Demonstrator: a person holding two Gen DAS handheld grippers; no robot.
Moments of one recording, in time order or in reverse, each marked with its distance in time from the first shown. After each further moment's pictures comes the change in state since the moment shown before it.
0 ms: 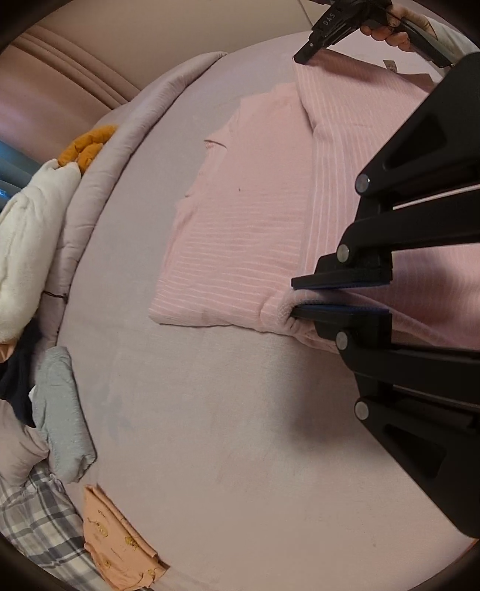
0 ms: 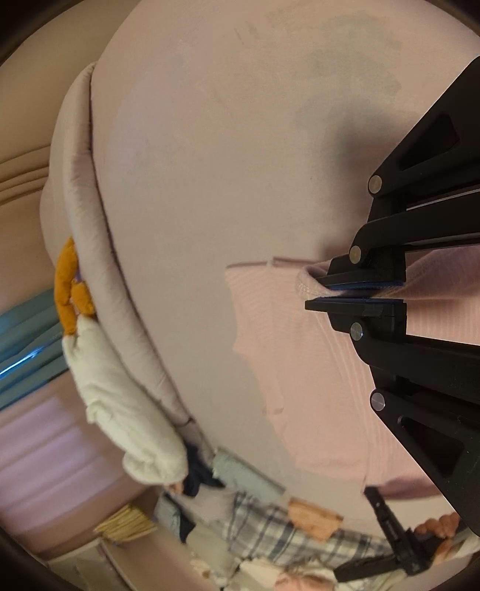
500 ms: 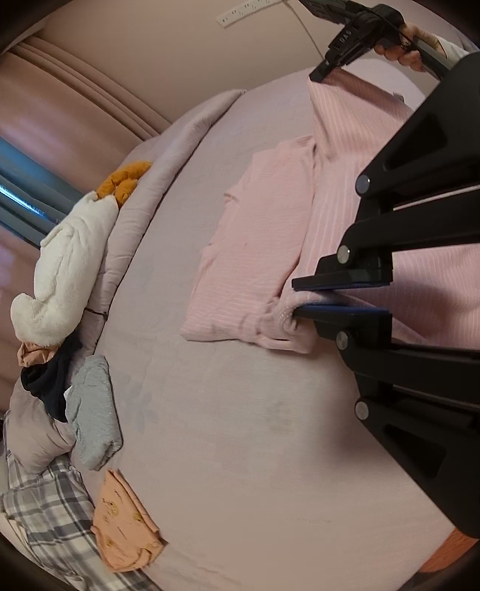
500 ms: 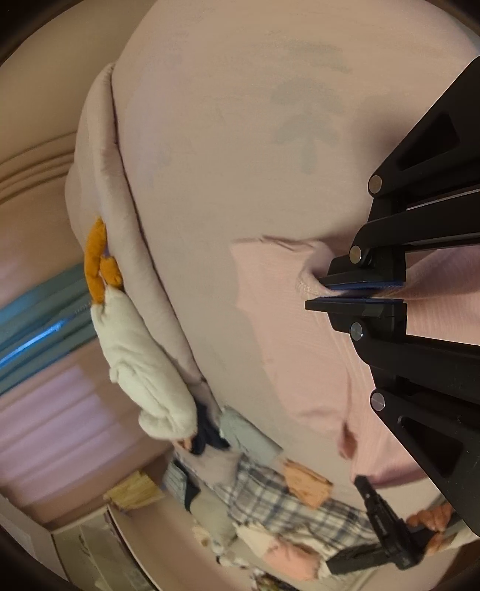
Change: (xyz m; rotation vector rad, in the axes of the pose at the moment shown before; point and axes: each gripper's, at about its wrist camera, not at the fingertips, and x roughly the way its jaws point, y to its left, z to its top) left arm -0.081 -0.005 -0.027 -0.035 -0.129 -0.104; right arm -0.074 0.014 -0.022 -0.024 -0.092 0.086
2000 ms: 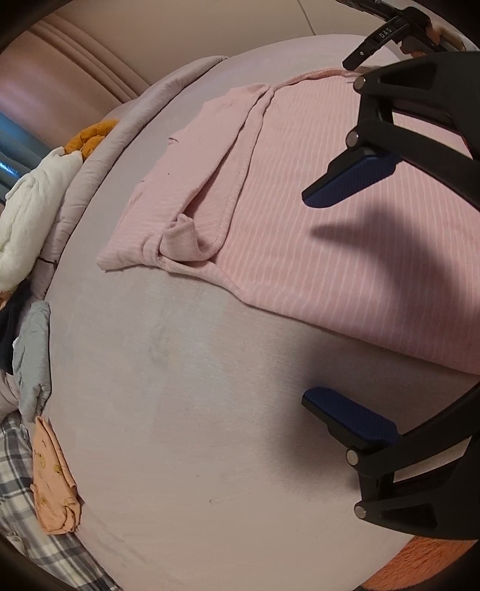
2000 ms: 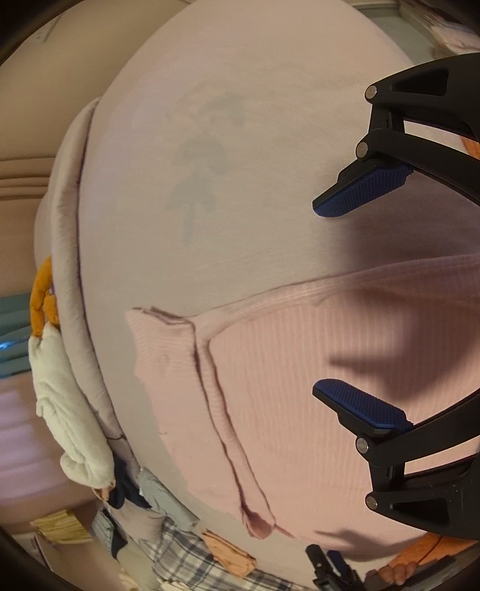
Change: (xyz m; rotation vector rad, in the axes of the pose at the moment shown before) left arm 0.020 0.051 -0.081 -0.066 0.107 0.103; right arm 0.011 -0.016 -0.087 -0.097 0.176 -0.260
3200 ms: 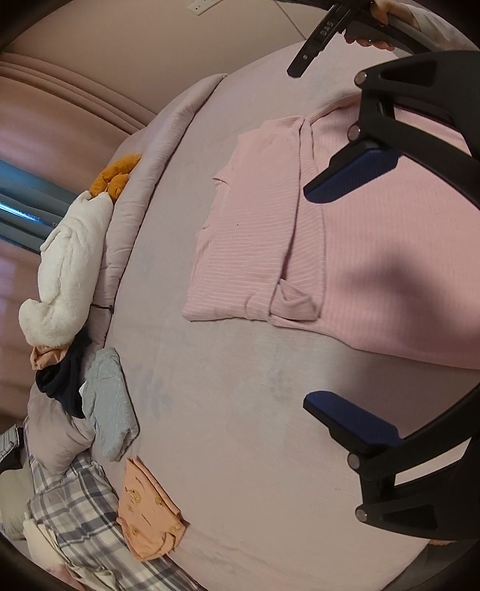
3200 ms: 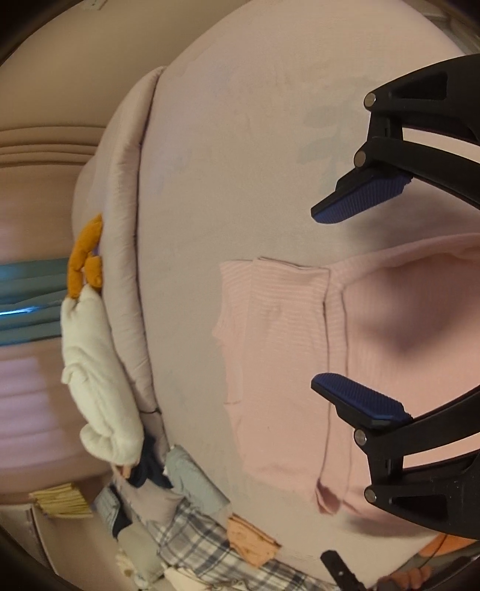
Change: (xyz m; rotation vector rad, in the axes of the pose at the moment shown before) left arm -0.050 -0.045 0.055 0.149 -0.144 -0.025; right arm -0.009 0.037 0.088 -0.114 -0.116 0.041
